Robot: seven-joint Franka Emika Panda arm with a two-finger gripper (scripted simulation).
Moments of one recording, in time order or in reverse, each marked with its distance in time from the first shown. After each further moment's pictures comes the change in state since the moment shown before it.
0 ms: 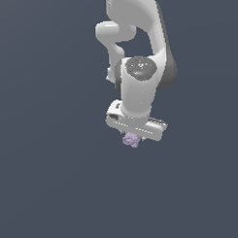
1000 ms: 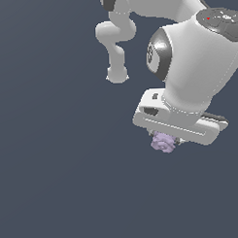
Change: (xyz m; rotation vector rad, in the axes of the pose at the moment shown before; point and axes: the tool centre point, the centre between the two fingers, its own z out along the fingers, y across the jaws) arm 0.028 -0.104 -0.092 0.000 -0.001 0.001
